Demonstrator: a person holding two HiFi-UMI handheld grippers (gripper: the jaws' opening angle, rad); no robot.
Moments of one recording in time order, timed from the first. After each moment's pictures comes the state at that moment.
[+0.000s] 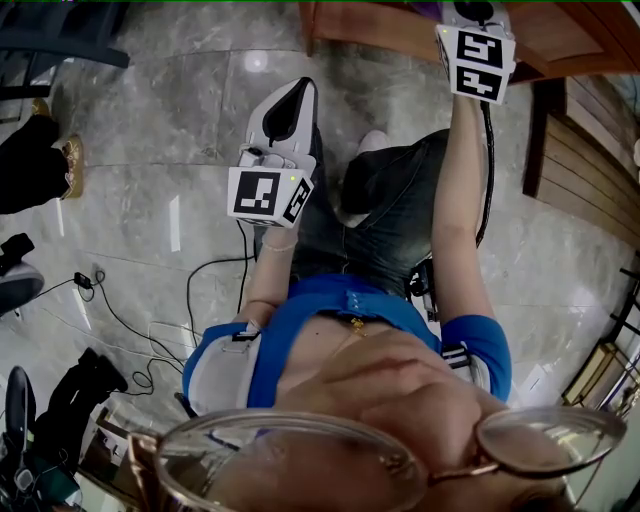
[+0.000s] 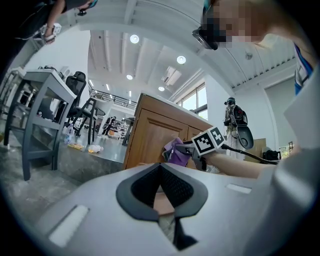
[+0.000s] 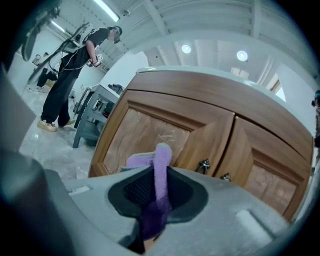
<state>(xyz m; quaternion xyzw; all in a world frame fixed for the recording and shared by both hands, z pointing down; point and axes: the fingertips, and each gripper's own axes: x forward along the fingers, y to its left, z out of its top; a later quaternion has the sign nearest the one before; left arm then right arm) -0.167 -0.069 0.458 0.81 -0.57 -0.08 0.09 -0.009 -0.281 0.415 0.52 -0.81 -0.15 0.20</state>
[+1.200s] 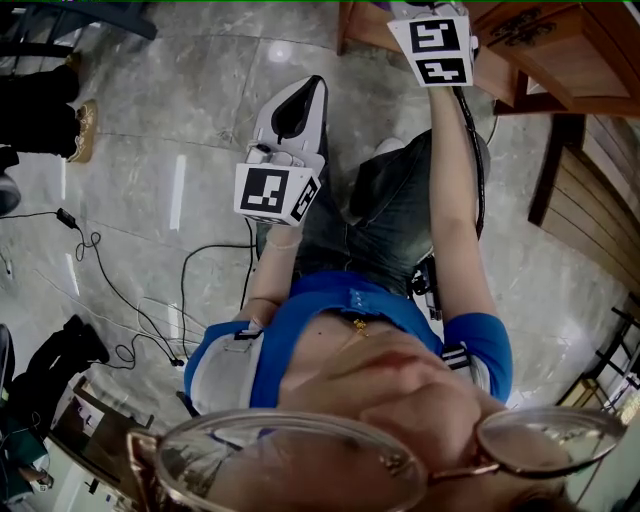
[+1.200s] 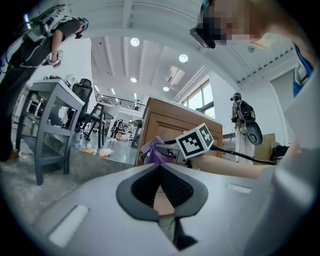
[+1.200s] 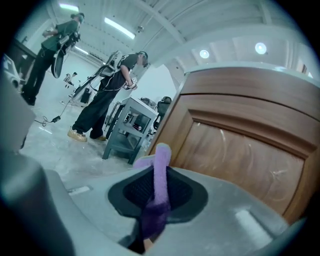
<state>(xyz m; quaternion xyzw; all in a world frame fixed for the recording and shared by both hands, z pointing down) -0.196 -0.062 0.457 0.79 -0.61 -0.06 0.08 -0.164 -0.264 0.436 0.36 -0.90 -0.18 0.19</state>
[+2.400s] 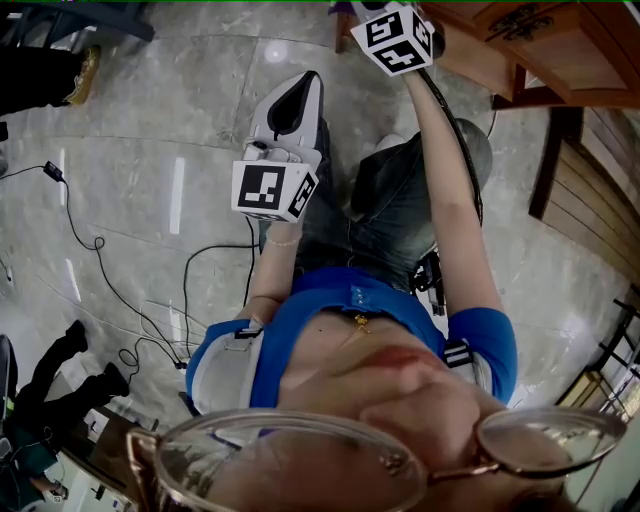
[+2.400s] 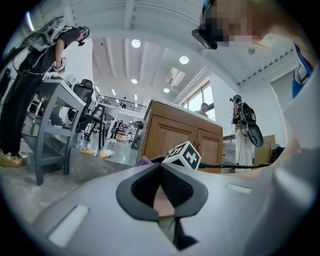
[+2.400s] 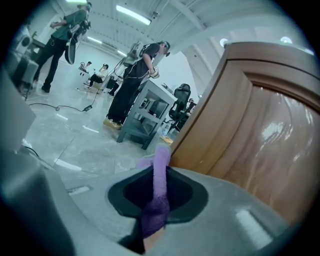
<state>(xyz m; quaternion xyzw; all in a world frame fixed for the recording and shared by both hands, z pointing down) -0.207 -0.058 0.448 0.78 -0.61 -0.07 0.08 -0.210 -0.259 0.518 0.29 -0.89 -0.19 0.28</state>
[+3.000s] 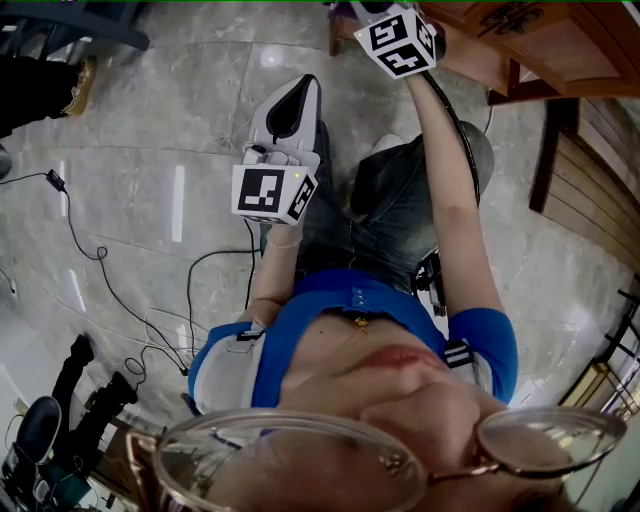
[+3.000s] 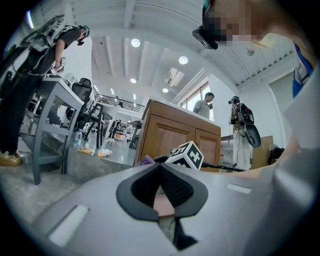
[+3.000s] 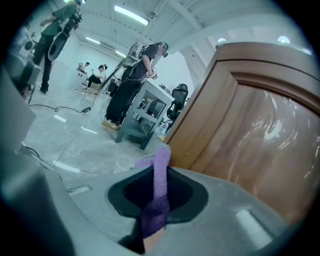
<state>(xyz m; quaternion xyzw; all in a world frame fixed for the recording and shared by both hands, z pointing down) -0.201 -0.059 0.451 0.79 -0.60 -0.07 0.08 -0.191 -0.261 0.518 0.30 -0.89 -0.19 0.28</state>
